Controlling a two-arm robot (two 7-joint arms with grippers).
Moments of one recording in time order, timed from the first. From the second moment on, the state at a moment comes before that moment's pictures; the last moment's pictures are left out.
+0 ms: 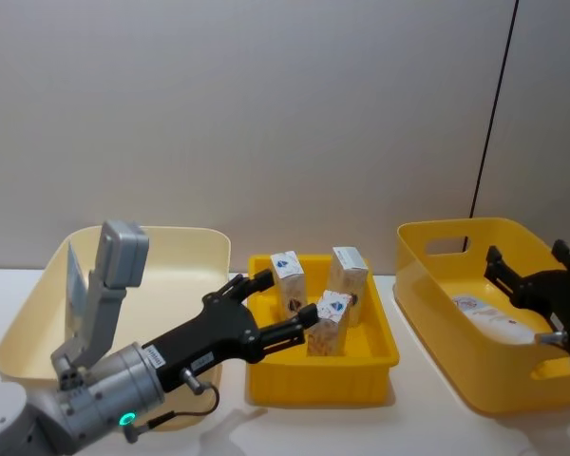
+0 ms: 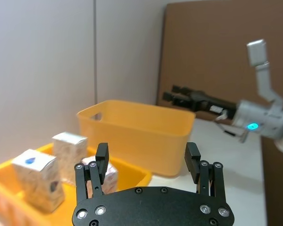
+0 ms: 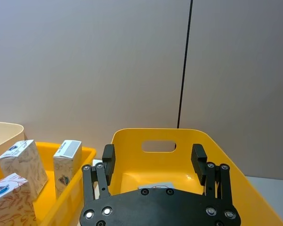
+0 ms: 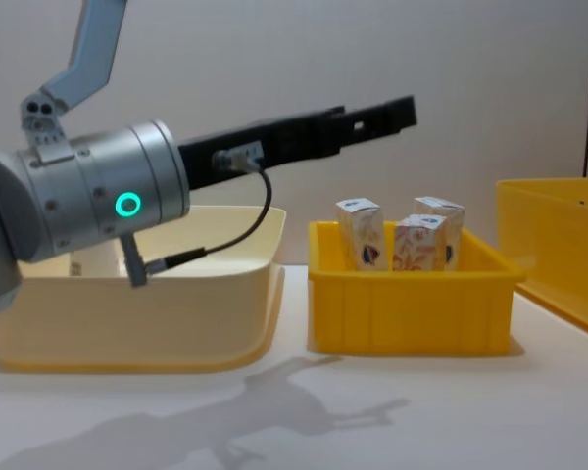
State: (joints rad) left arm -0.50 0.28 0.45 -1.37 -0.63 0.04 -0.67; right arm 0.28 0.35 -0.07 -1.55 0.30 0.12 0.06
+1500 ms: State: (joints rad) left arm -0.27 0.37 0.45 -1.60 -0.25 0.02 -0.09; right arm -0.01 0.34 -0.23 -1.77 0.29 0.03 0.07
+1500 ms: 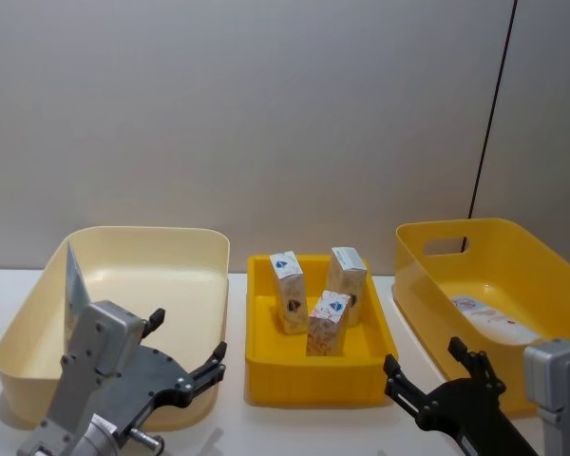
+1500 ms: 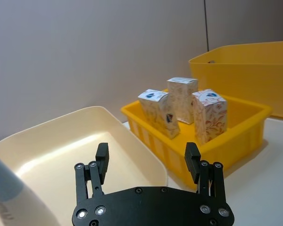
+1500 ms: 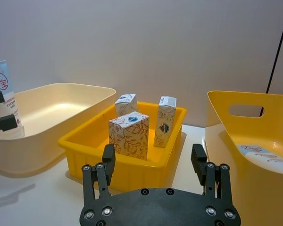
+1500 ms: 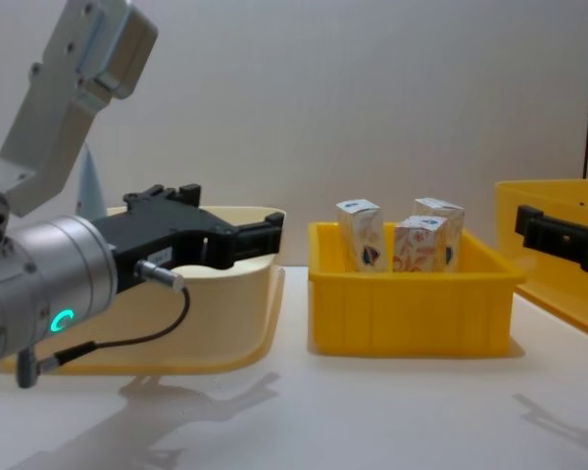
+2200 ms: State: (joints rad) left arm -0.24 0.38 0.45 -1.63 -0.20 0.01 -0.01; right arm -0.01 0.34 -0.23 -1.76 0.28 0.03 0.07
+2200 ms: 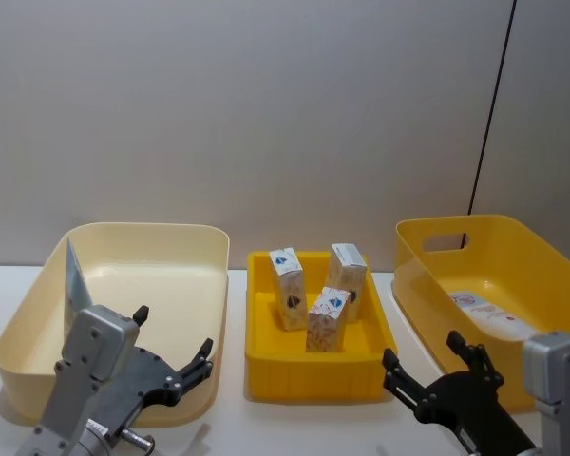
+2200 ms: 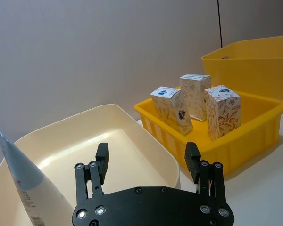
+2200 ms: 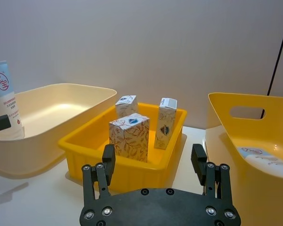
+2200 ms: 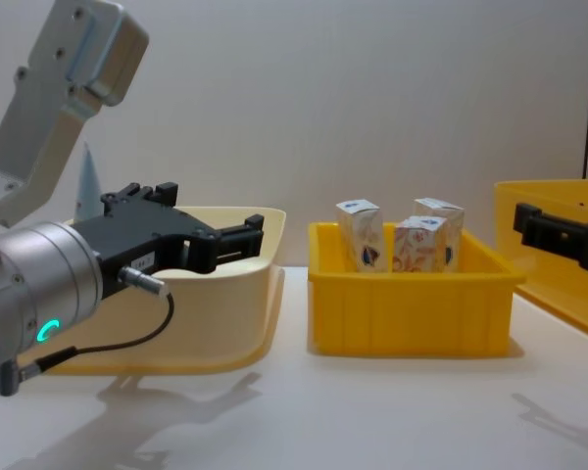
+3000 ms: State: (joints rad) left arm -0.24 0.38 0.45 -1.63 -0.20 0.01 -0.01; right arm 0.18 0.28 -0.28 -1.64 0.26 0.12 0.13
